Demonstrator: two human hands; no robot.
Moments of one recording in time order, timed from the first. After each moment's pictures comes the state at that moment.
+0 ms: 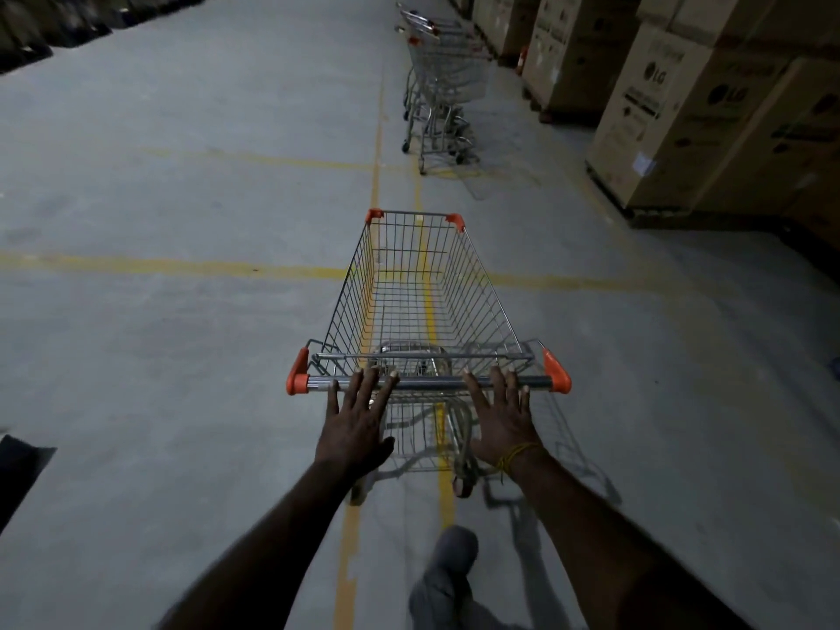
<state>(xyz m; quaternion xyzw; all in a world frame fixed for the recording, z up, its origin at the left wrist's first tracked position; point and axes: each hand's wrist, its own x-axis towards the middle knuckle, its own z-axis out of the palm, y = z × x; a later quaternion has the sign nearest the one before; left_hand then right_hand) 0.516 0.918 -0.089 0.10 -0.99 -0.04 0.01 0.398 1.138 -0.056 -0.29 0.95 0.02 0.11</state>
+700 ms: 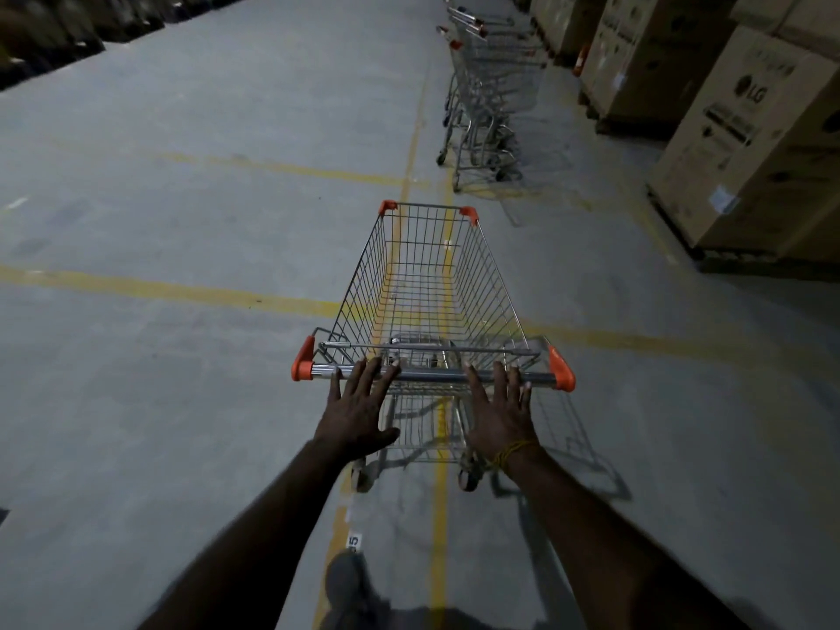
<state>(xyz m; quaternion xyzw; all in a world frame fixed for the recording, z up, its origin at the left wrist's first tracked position) 0.137 0.772 -0.074 0.14 -0.99 -0.08 -0.03 0.006 0.983 -0.067 -0.30 0.95 0.01 0.11</state>
